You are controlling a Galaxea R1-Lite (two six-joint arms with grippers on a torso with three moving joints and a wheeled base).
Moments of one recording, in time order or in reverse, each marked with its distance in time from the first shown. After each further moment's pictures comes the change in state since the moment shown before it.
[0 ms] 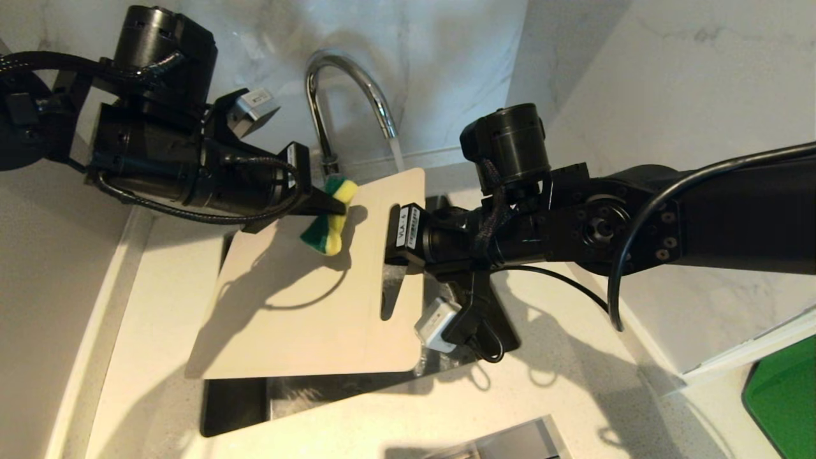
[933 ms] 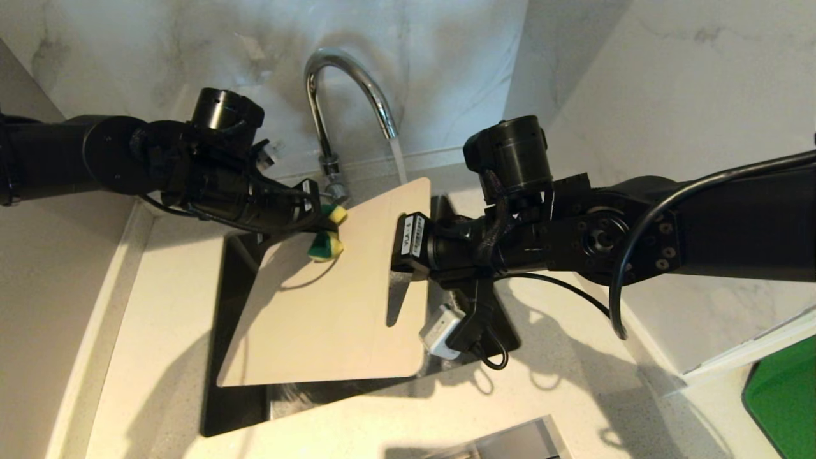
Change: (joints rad) left arm 0.153 0.215 -0.093 -0.008 -0.003 0.008; right arm -0.001 -0.009 0.047 -0.031 -0.002 0.002
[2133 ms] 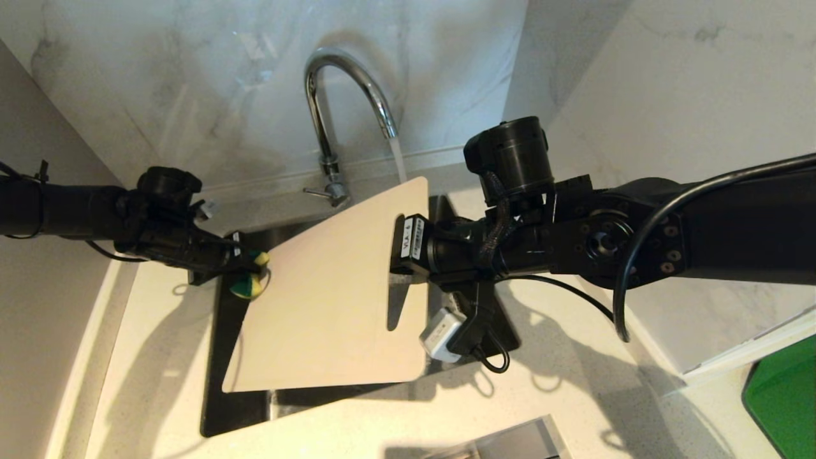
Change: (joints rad) left arm 0.364 0.117 0.190 -0.112 -0.089 0.144; right arm 0.000 -0.008 0.017 -0.005 0.005 0.001
